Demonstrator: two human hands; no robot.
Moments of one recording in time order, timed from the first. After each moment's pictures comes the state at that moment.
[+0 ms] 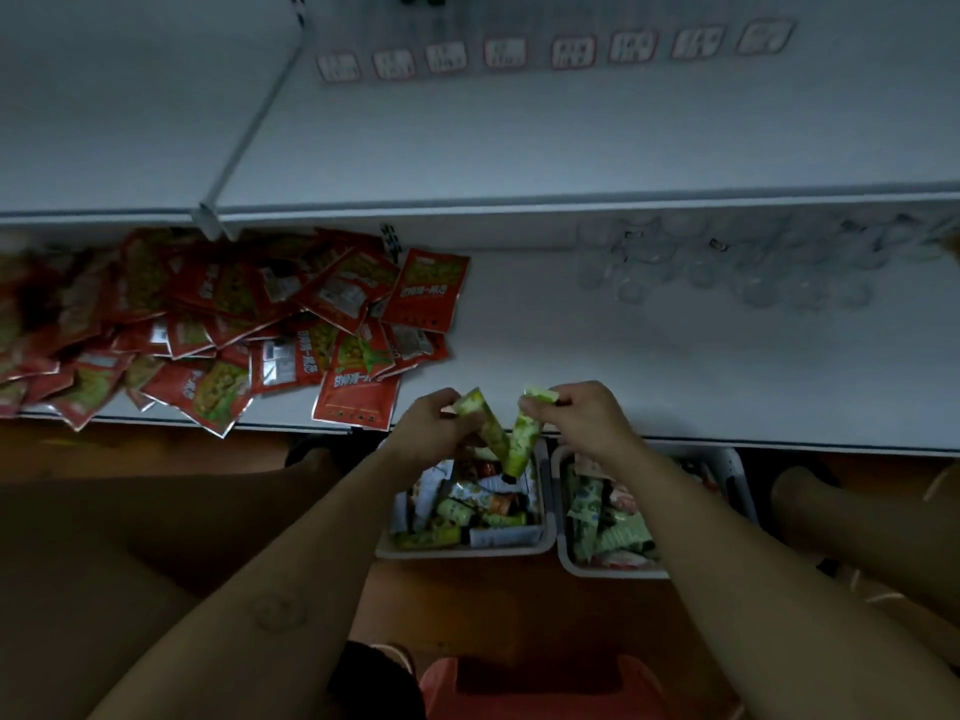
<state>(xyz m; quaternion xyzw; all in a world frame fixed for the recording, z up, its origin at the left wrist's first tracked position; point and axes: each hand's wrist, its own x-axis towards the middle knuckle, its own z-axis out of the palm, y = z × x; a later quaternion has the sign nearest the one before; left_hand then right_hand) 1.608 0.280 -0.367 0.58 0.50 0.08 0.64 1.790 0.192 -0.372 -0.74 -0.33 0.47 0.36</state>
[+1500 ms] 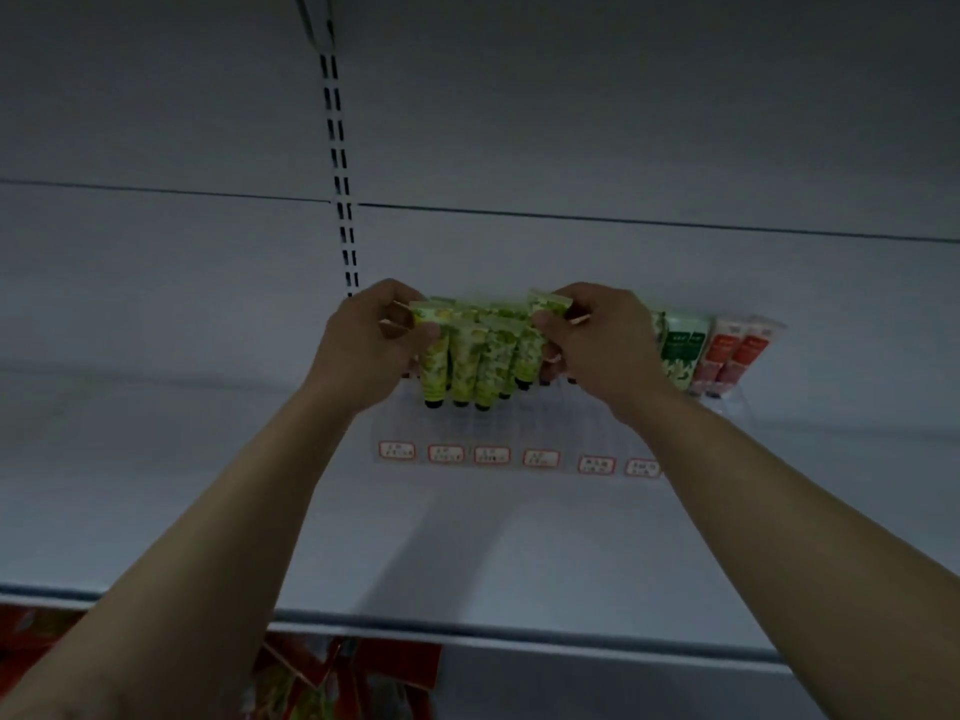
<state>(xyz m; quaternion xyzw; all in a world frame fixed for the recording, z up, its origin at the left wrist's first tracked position) 1.666 0.531 -0.078 0.73 0.31 0.48 0.38 1.852 0.416 -0.056 -0.67 -0.52 0.03 0.53</state>
